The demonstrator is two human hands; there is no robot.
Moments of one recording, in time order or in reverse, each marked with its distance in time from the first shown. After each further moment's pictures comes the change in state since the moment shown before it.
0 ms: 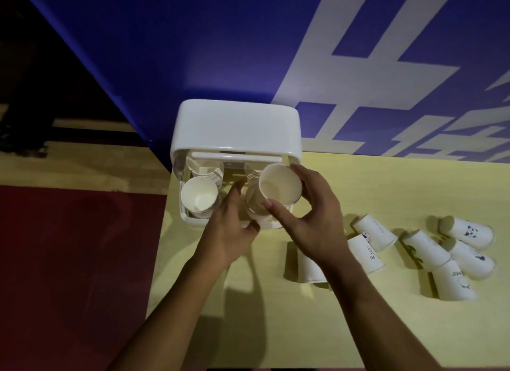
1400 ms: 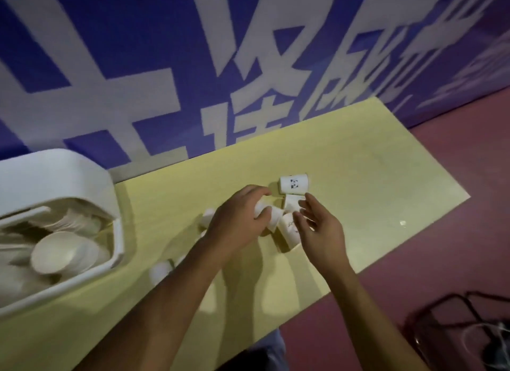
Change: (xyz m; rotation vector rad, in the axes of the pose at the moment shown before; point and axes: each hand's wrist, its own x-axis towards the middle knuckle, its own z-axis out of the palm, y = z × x) left_hand -0.023 0.231 0.271 0.291 -0.396 0.603; right_hand -0.137 0.156 -0.295 -0.049 0.412 0.585
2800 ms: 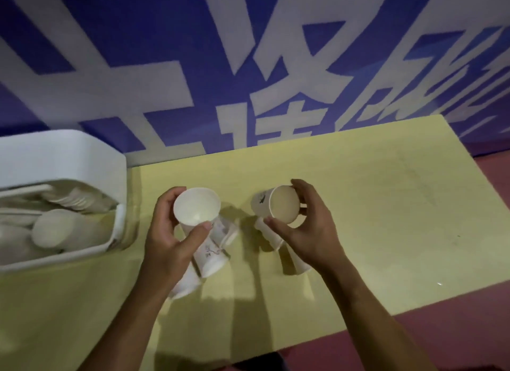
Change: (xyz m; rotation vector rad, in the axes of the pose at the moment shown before) left_hand -0.044 -0.032 -0.009 -0.571 0.605 -0.277; right_hand 0.098 0.000 0.000 -0.060 -0.291 -0.338
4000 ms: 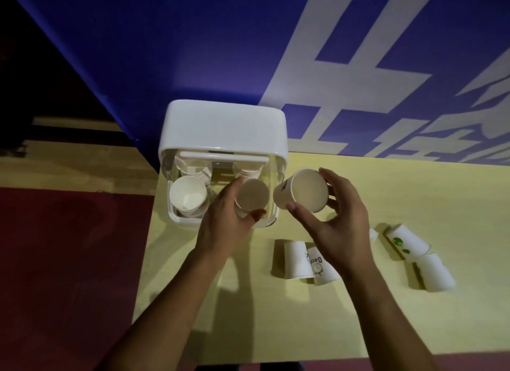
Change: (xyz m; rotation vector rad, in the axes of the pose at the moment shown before) left_hand 0.022 -0.094 -0.270 0.410 0.057 -0.121; right_hand -0.037 -0.237 0.260 0.006 0.001 -0.133
